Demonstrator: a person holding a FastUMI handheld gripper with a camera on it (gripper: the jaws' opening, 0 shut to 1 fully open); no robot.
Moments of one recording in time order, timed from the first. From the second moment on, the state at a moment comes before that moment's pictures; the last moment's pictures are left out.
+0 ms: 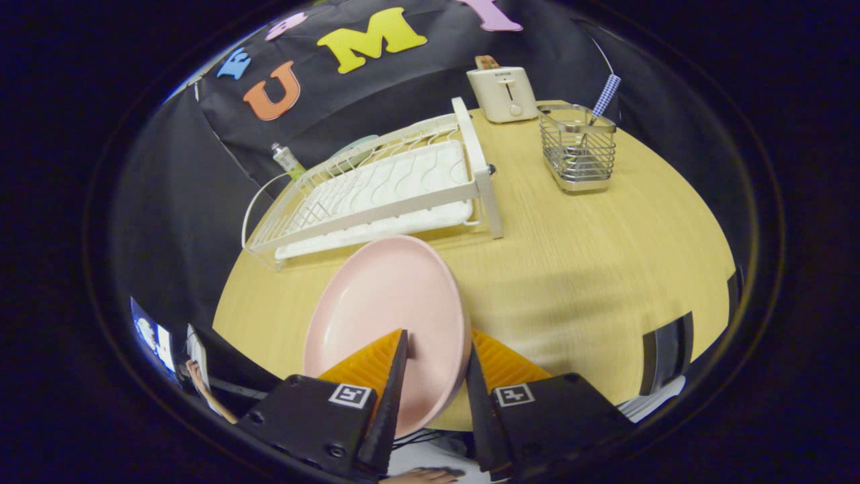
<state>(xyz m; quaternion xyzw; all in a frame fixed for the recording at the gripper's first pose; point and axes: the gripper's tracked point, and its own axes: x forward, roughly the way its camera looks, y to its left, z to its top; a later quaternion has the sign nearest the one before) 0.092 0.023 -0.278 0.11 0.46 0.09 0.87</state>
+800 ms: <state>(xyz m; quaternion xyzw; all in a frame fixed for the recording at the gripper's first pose) 0.148 -0.101 -0.240 -0.02 0.21 -0.04 0.98</state>
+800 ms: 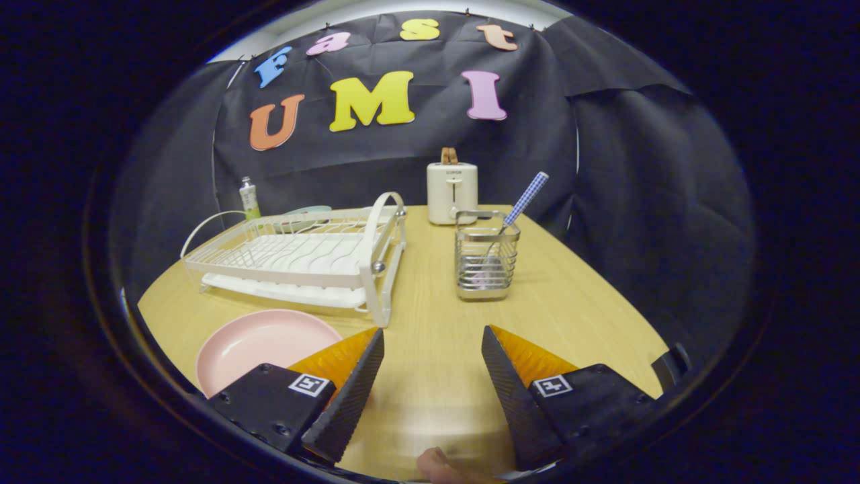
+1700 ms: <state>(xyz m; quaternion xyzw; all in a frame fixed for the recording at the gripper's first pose) 0.268 -0.193 -0.149 0.03 0.10 -0.08 0.99</state>
